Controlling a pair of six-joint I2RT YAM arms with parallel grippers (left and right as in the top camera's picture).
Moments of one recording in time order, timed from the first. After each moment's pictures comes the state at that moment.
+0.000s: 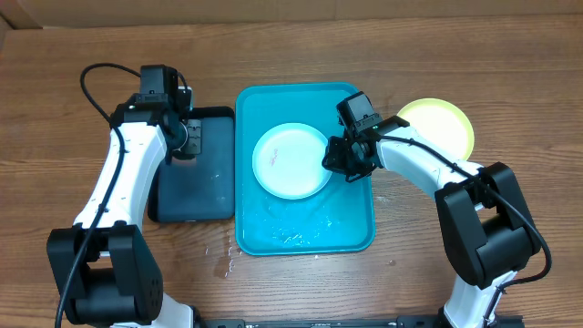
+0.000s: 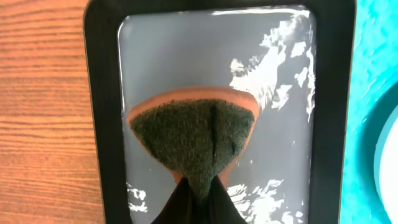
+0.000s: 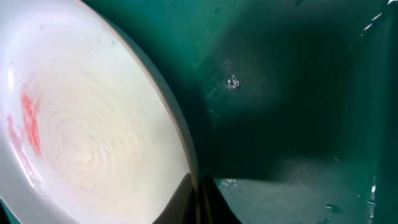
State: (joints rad) left arm 0.03 1.72 1.31 -0.85 -0.09 0.03; right arm 0.44 1.95 1.24 -0.57 -0.27 0.62
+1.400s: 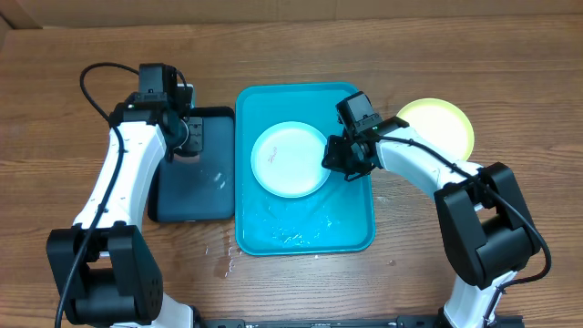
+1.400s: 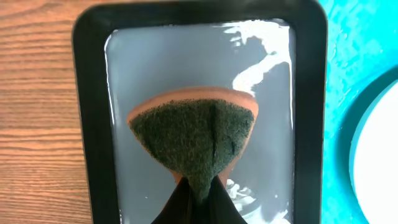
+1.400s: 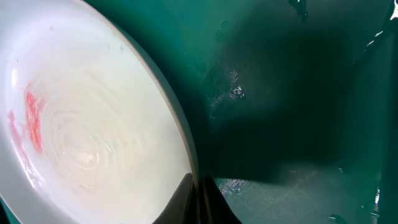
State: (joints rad) left arm 0.03 1.72 1.32 -0.82 -0.04 0.03; right arm 0.45 1.95 1.24 -0.54 -0.25 0.62
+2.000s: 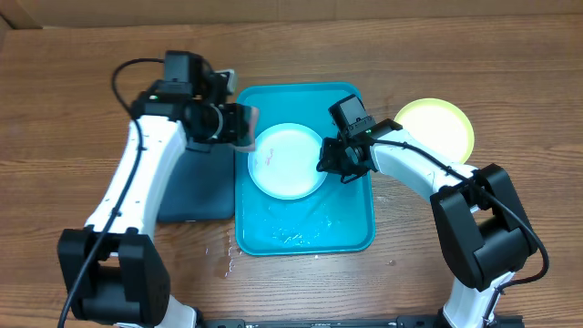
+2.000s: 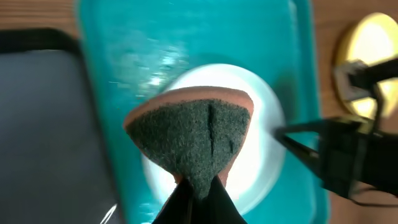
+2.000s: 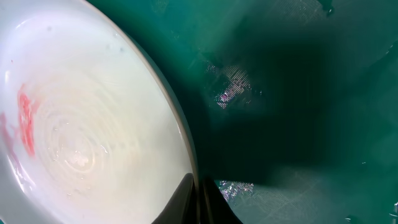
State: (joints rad) left arm -0.12 1.72 1.40 -0.84 0.41 -0.12; right arm 0.48 1.95 1.24 -0.53 -0.21 0.62
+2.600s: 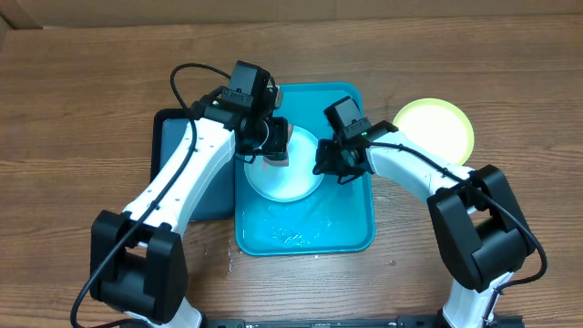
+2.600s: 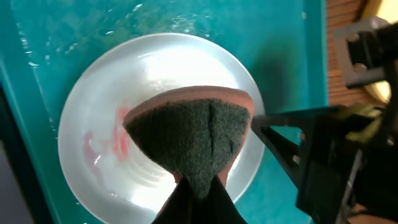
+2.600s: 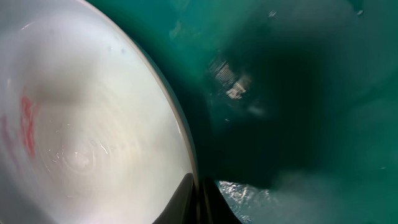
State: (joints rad) left arm -0.33 1.77 1.40 -0.83 0.23 -0.30; right arm 0.50 1.95 1.24 -0.52 -0.20 0.60
